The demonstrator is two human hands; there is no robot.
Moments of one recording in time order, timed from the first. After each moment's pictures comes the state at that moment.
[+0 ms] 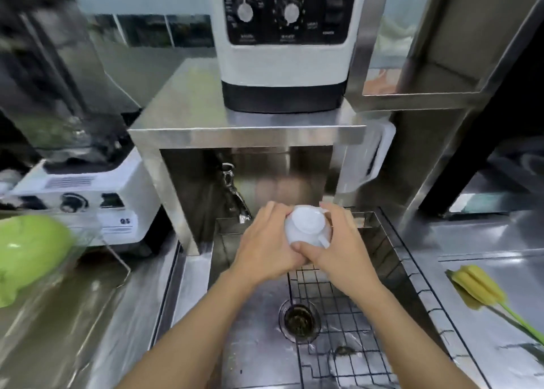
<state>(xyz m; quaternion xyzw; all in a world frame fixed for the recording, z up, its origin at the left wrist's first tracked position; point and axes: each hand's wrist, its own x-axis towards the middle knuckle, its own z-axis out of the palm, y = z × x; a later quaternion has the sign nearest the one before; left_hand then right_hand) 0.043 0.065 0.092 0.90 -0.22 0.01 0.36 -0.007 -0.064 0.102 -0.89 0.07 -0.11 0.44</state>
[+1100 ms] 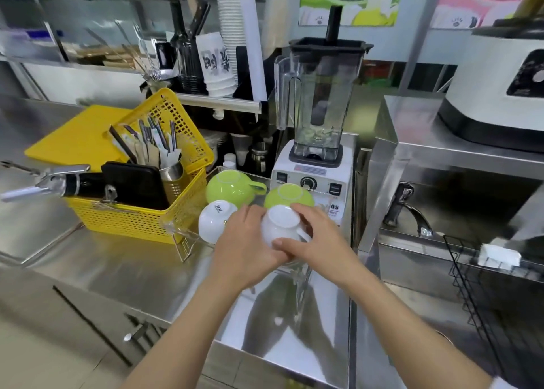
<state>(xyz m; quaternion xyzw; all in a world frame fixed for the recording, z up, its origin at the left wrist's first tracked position) -0.064 0.423 0.143 0.93 0.01 0.16 0.33 -0.041 0.284 0.156 -0.86 -0.18 0.00 0.47</state>
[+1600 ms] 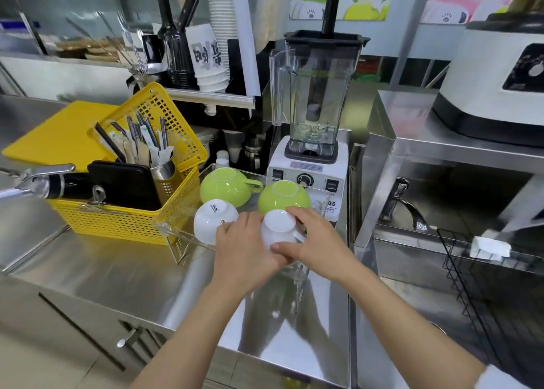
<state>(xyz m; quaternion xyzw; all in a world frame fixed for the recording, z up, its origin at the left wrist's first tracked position) -0.050 0.426 0.115 0.95 0.02 0.19 0.26 -0.031 0.289 0.146 -0.89 -0.18 0.02 0.41</state>
